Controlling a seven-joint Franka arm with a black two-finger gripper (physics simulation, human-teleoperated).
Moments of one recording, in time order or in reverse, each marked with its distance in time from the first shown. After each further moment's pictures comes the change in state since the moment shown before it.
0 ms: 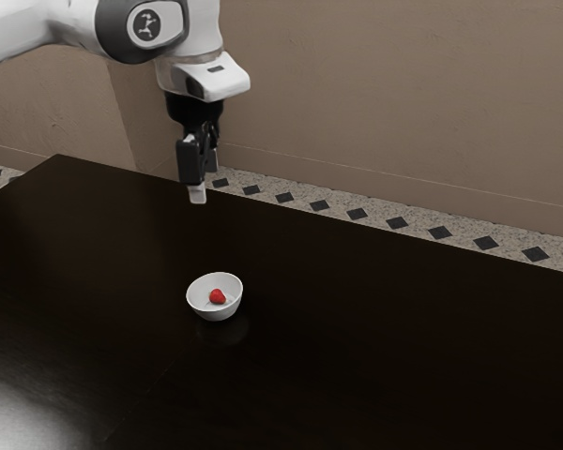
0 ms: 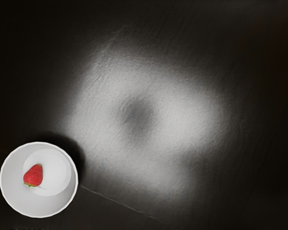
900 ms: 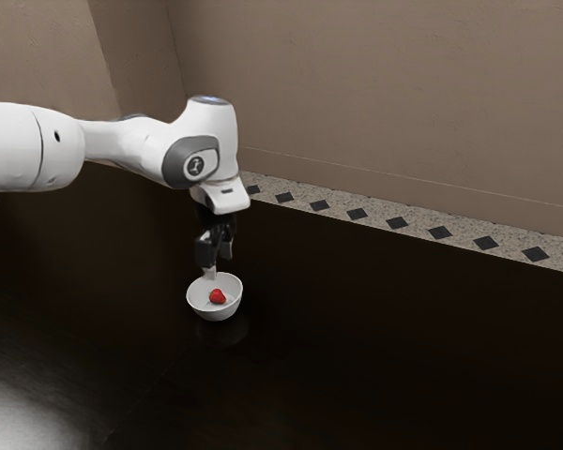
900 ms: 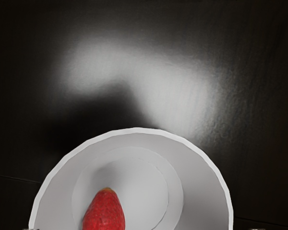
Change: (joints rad) arm 0.166 0.470 -0.019 -0.076 0.189 0.416 0.286
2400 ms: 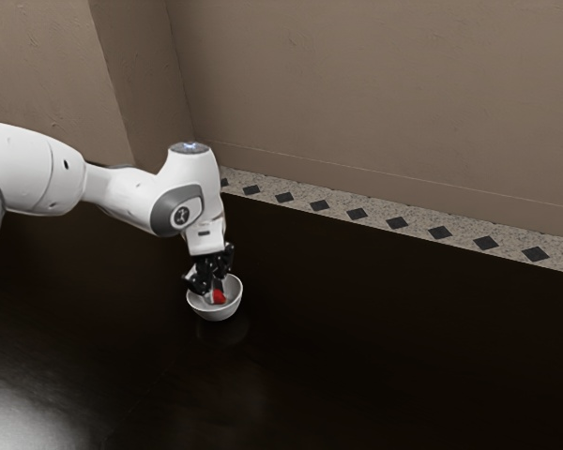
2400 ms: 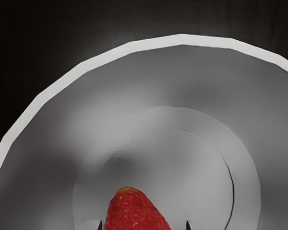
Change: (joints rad) arm 0.012 0.041 0.077 -0.177 0.003 0.335 0.337
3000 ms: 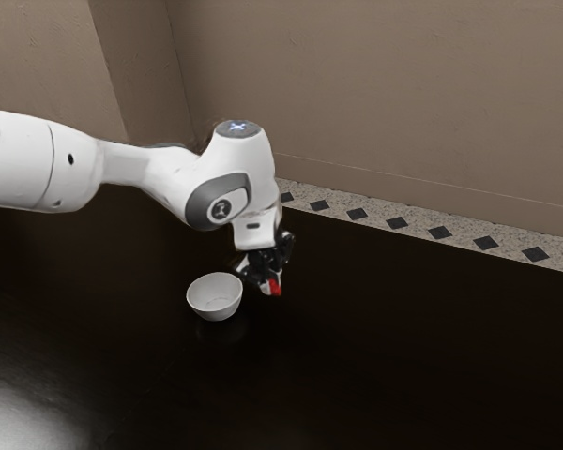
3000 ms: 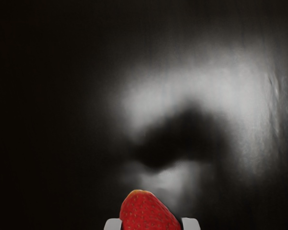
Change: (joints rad) arm -0.113 -0.139 -0.113 -0.034 0.001 0.012 -0.016
